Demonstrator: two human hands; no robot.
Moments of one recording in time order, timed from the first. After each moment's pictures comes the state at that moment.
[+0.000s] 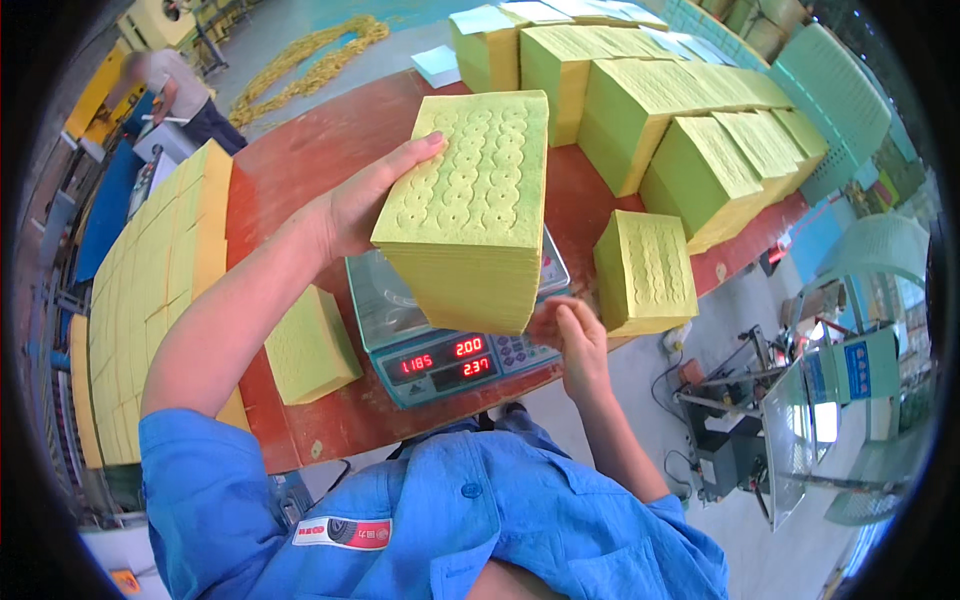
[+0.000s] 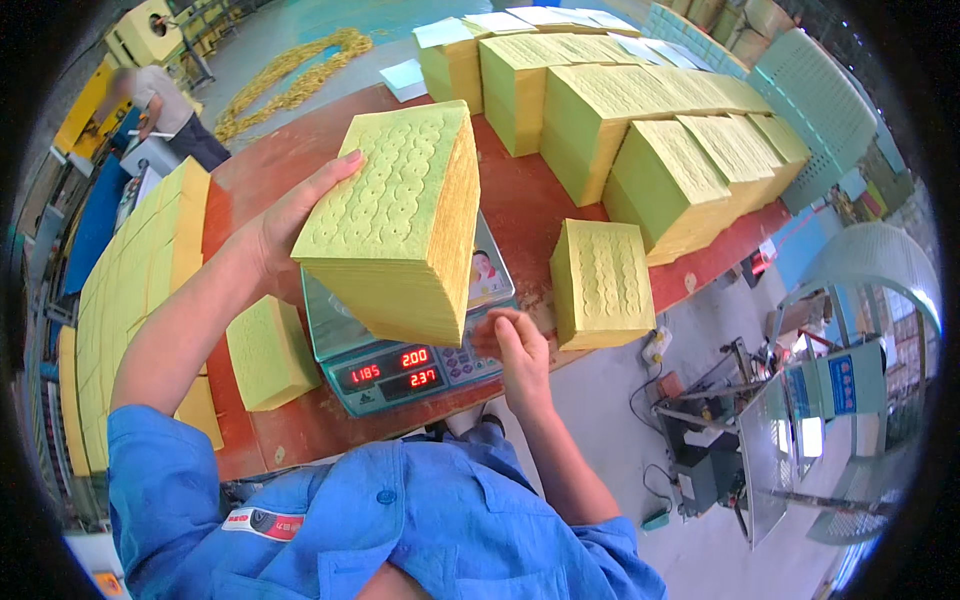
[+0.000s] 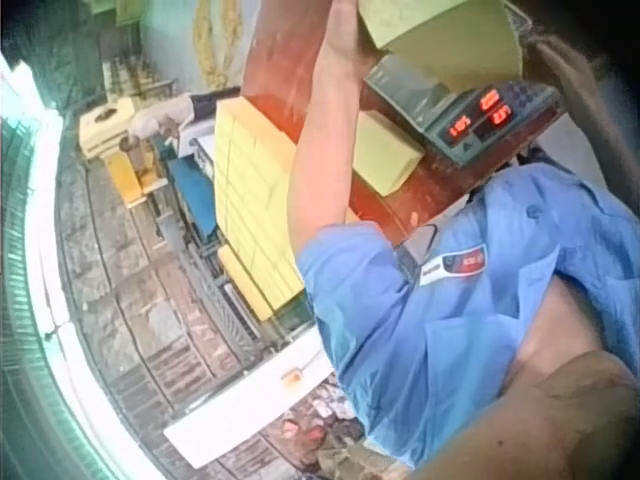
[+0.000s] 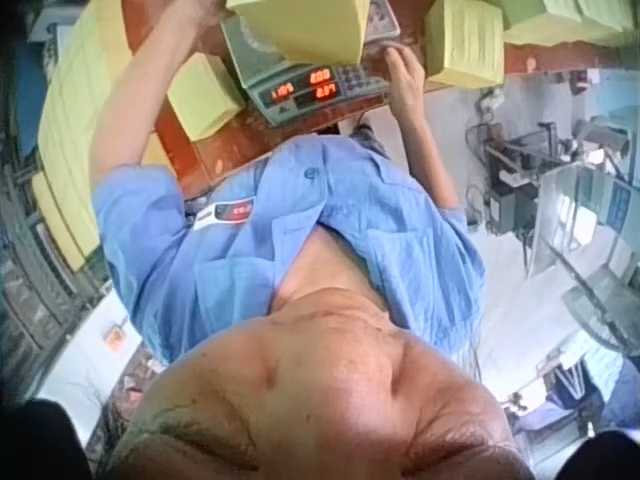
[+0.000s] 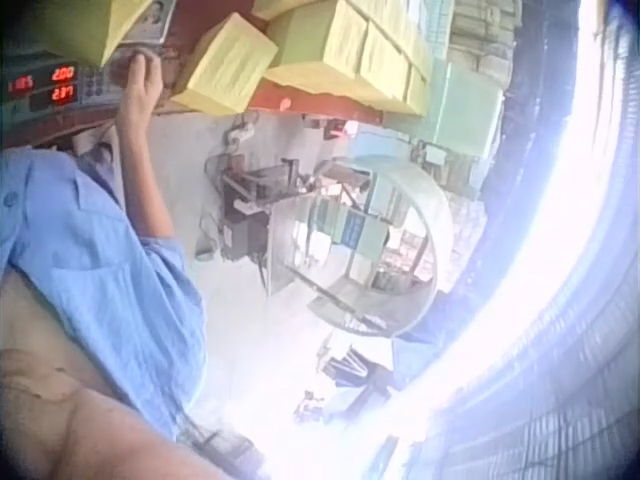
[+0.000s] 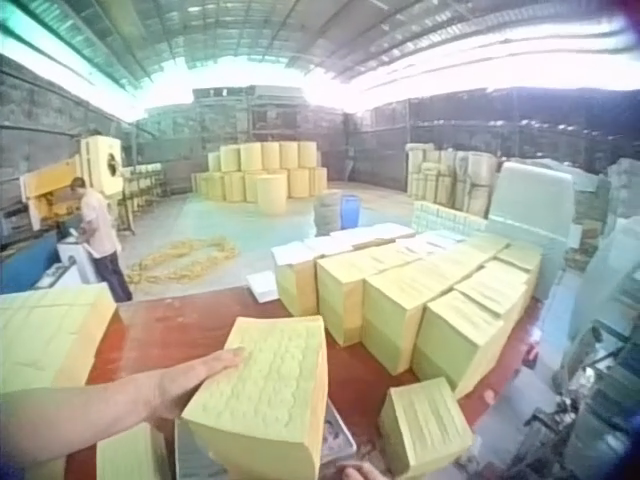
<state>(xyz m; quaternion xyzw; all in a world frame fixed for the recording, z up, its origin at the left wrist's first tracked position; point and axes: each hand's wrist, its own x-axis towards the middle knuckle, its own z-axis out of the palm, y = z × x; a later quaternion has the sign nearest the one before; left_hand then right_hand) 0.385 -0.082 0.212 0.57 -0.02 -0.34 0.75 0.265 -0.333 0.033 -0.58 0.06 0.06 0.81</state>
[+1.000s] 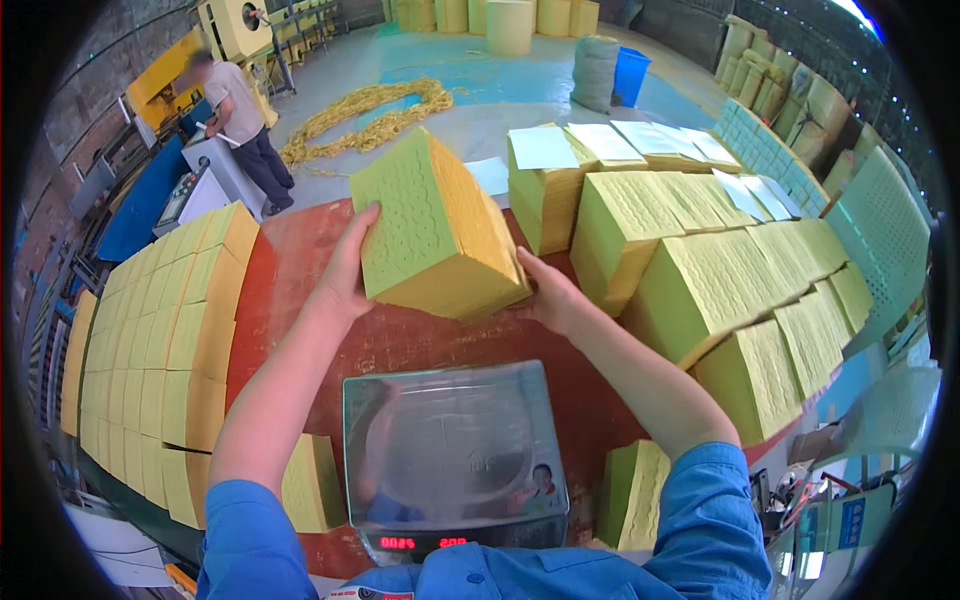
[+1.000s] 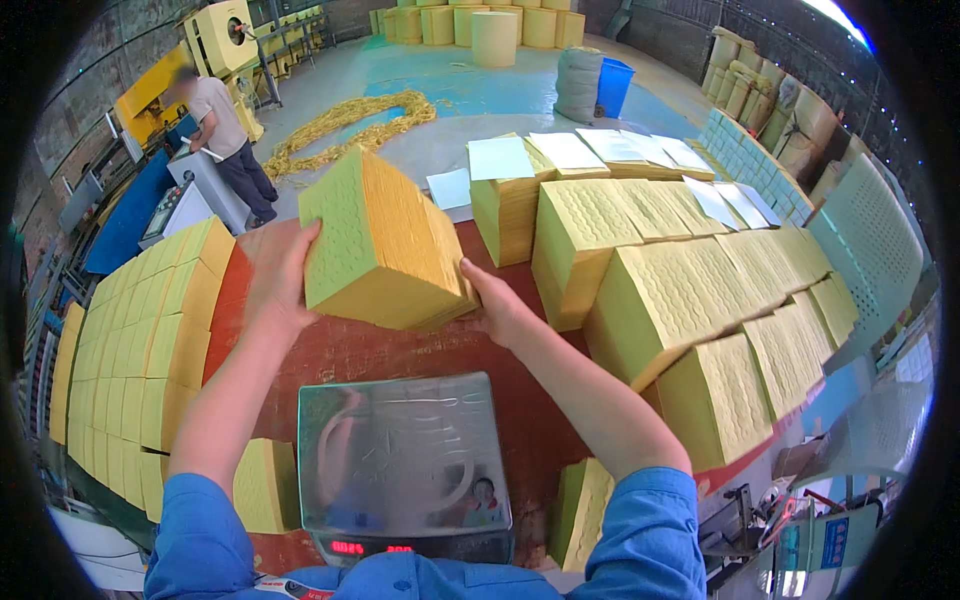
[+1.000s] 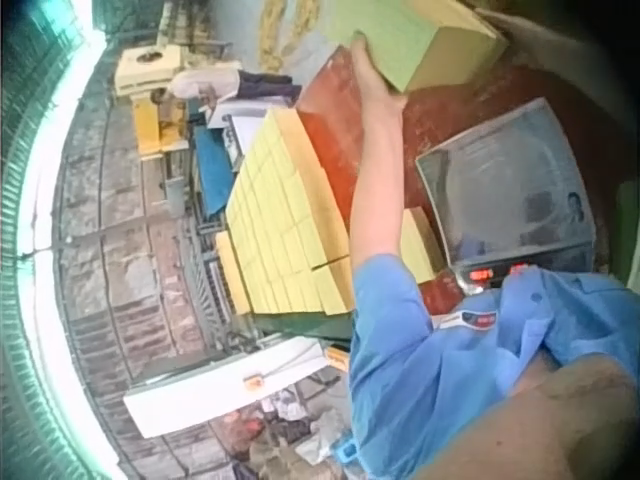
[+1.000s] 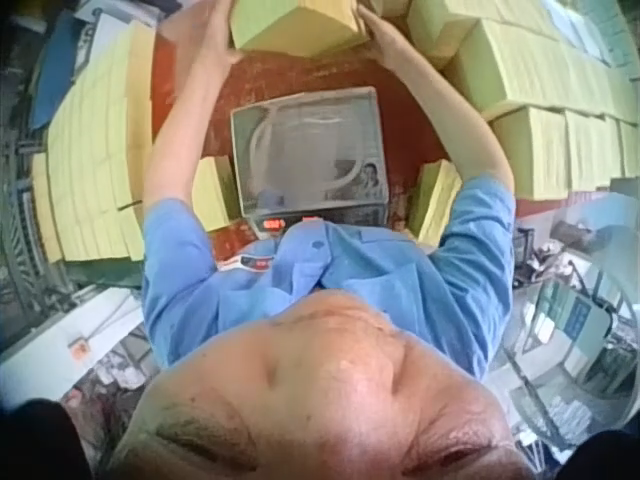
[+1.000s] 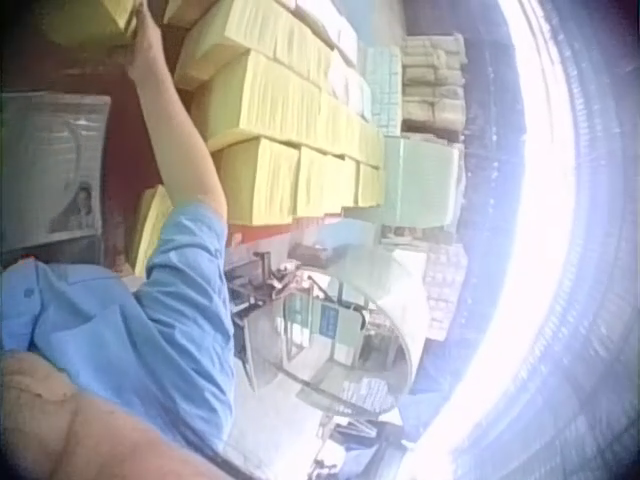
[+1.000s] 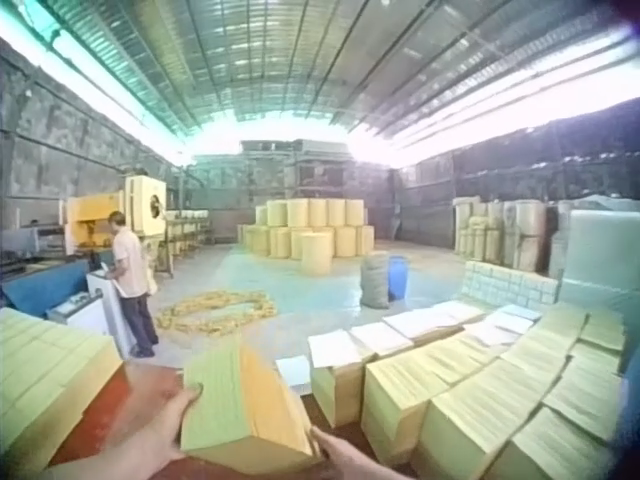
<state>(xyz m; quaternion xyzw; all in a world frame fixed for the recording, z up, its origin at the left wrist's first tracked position) 0.557 -0.014 0.176 0.50 0.10 0.01 0.86 0.649 -0.264 0.086 -0.55 -0.01 0.35 0.76</state>
